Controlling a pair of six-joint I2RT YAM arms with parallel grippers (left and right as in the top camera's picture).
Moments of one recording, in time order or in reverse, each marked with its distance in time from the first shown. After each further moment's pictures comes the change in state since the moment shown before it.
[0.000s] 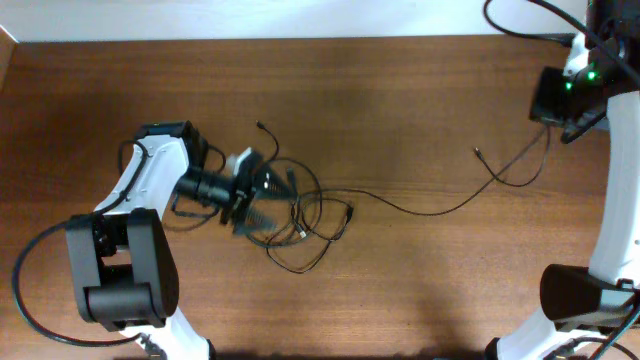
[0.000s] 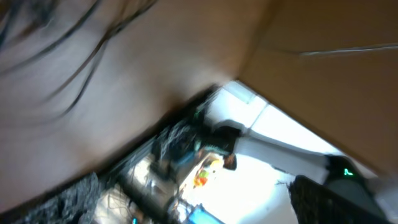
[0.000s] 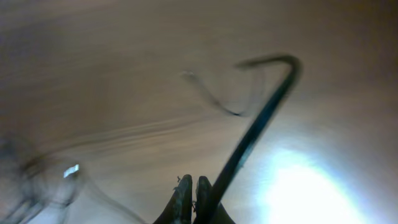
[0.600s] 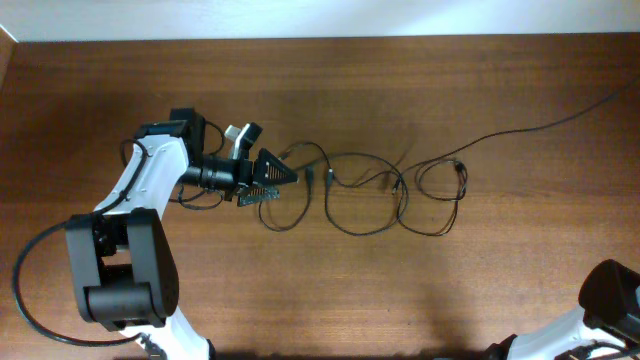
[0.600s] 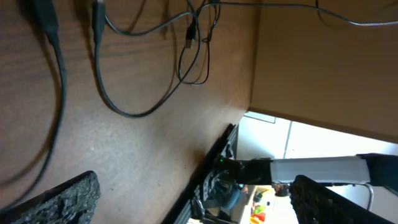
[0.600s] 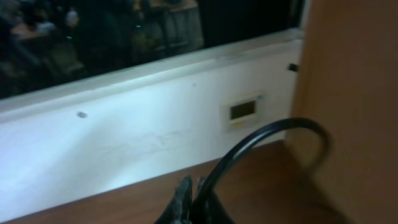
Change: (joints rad) left arm 0.000 0.000 0.002 0.329 0.024 0.047; right arm -0.465 0.026 0.443 0.490 -0.346 -0.115
